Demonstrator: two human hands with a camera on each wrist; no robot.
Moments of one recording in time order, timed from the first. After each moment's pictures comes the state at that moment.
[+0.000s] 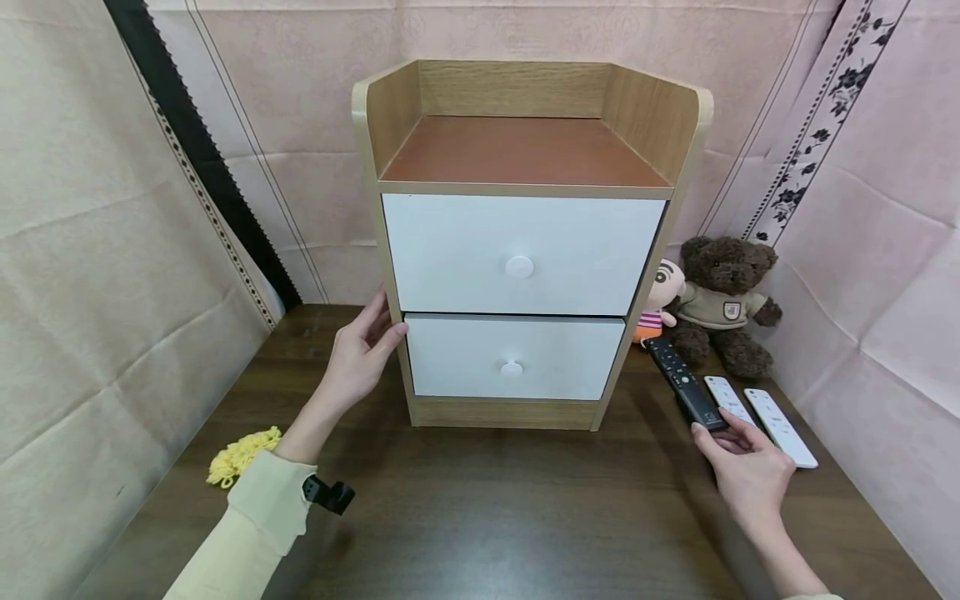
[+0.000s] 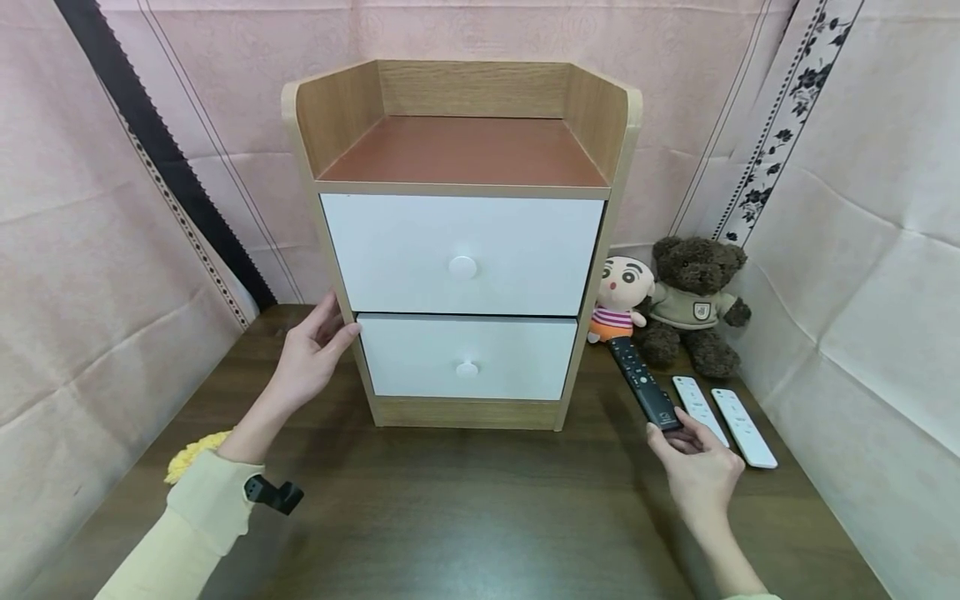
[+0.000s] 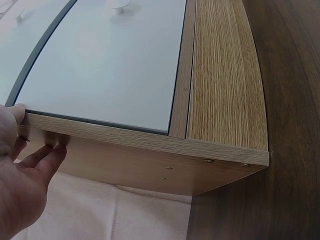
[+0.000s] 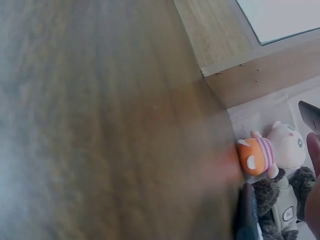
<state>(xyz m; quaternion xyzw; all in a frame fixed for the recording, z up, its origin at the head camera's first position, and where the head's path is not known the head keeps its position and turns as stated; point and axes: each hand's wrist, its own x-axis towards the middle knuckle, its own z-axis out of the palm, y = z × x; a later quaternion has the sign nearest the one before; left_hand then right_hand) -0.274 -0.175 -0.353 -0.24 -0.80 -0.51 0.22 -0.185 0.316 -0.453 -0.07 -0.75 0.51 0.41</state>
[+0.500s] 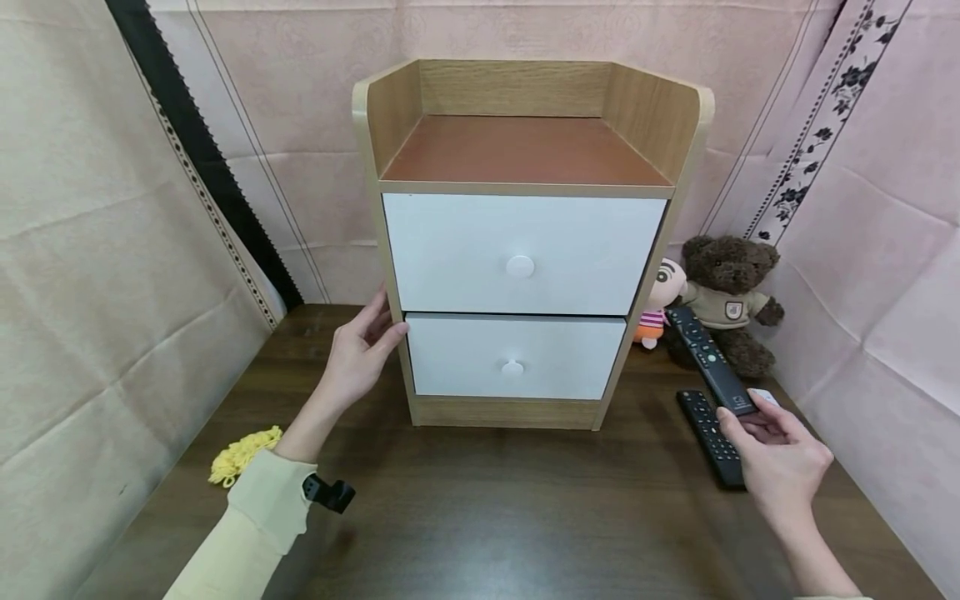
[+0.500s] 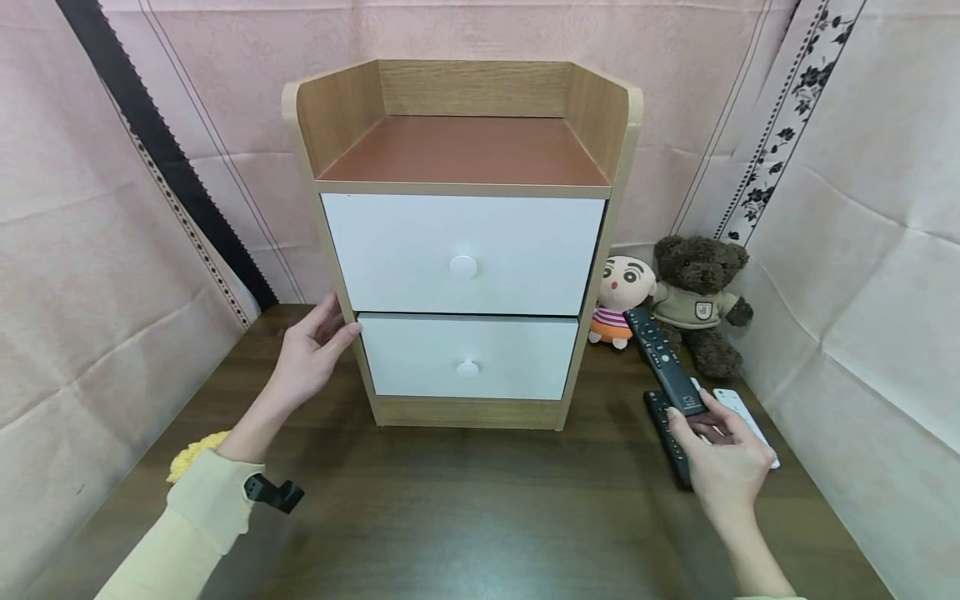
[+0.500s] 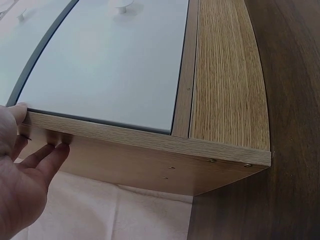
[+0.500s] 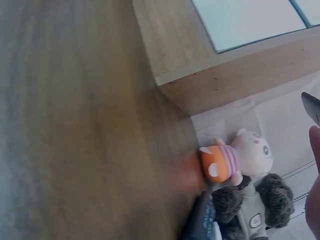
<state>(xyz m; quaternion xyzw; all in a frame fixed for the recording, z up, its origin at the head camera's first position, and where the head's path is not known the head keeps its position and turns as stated) -0.274 -0.176 -0.352 -0.24 -0.80 -0.50 0.22 -0.178 0.322 -0.417 -0.05 -0.71 0.53 0.46</state>
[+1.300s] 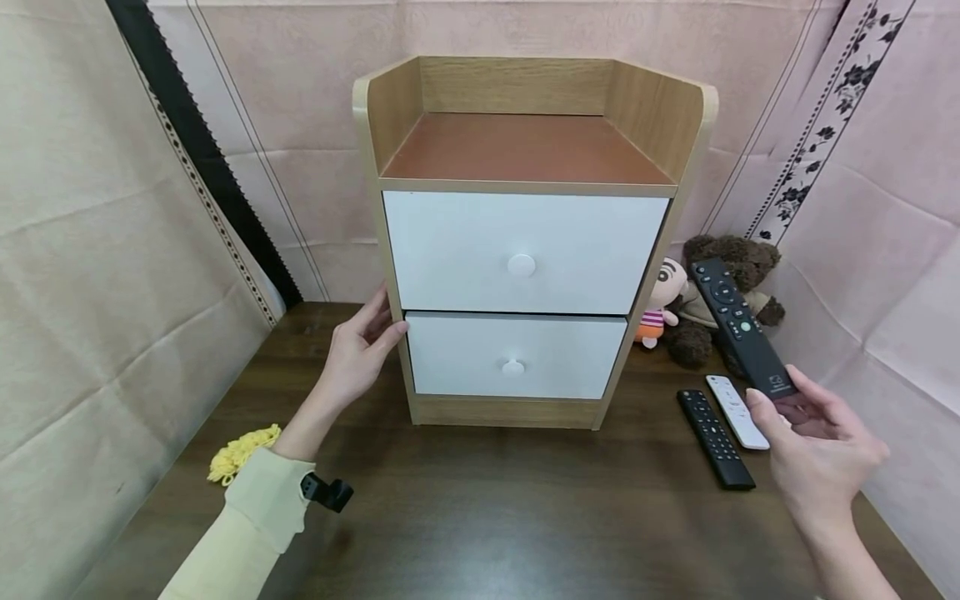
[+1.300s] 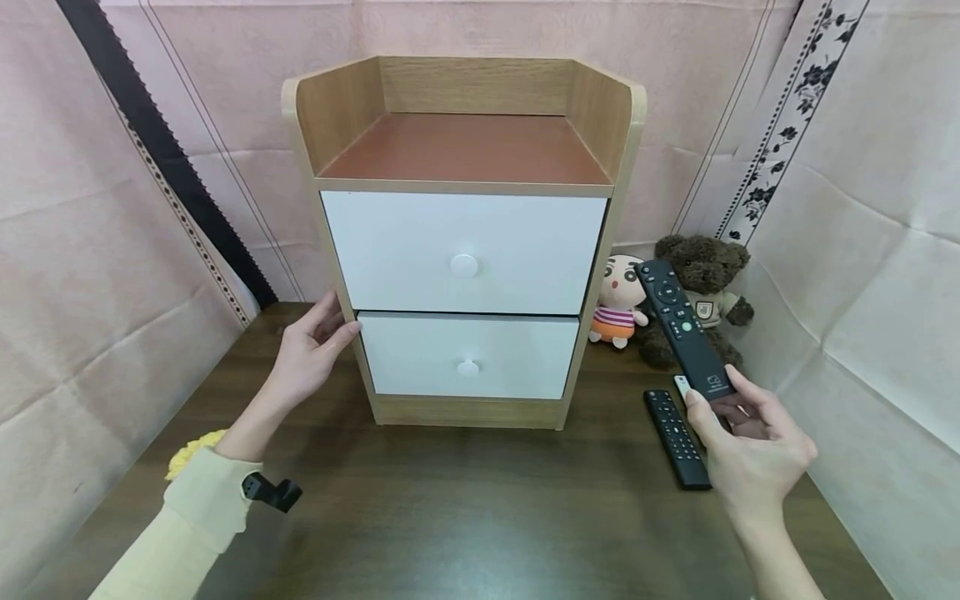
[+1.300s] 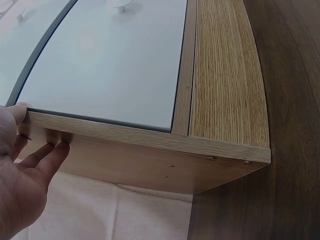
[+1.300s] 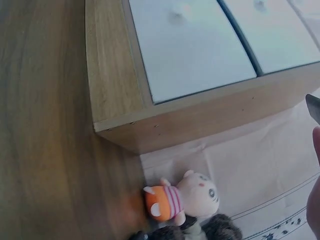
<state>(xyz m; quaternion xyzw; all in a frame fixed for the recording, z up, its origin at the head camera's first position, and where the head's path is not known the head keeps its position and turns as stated) -0.273 -0.176 -0.350 -0.23 -0.80 -0.51 0.22 -0.162 0.307 -0.362 0.15 -0.53 0.67 0.50</state>
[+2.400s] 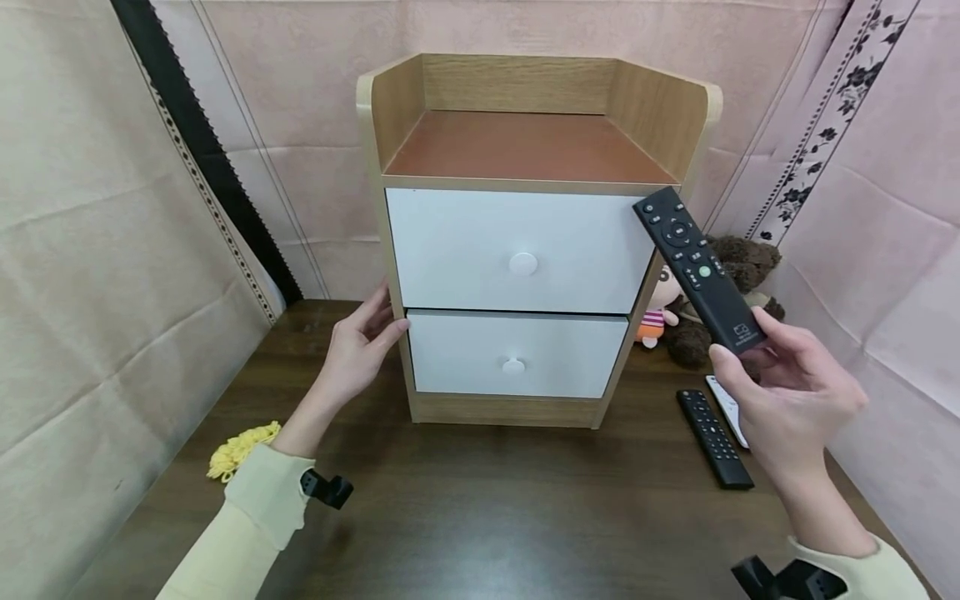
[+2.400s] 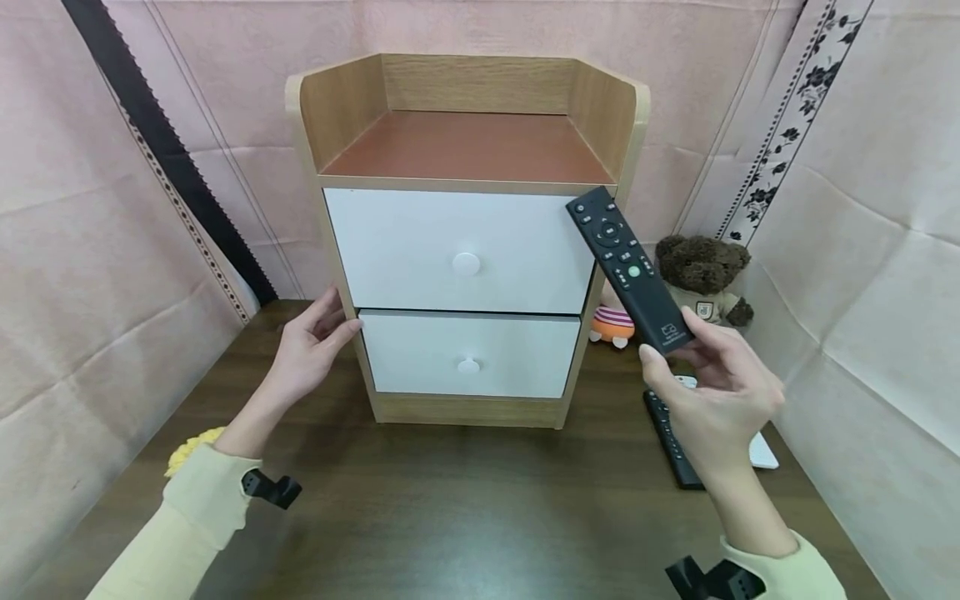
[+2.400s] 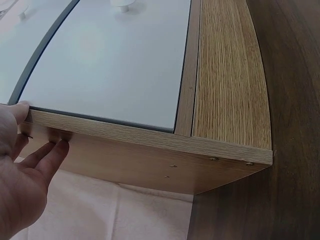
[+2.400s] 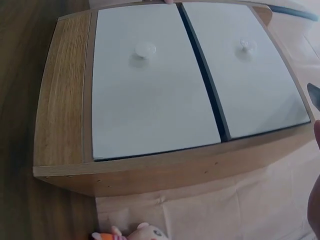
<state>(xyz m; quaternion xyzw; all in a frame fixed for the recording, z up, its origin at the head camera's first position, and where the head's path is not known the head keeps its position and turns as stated) -0.273 -0.177 -0.348 -0.23 -0.80 -0.51 0.21 -0.176 0.248 -0.292 0.28 -0.47 0.66 0.52</state>
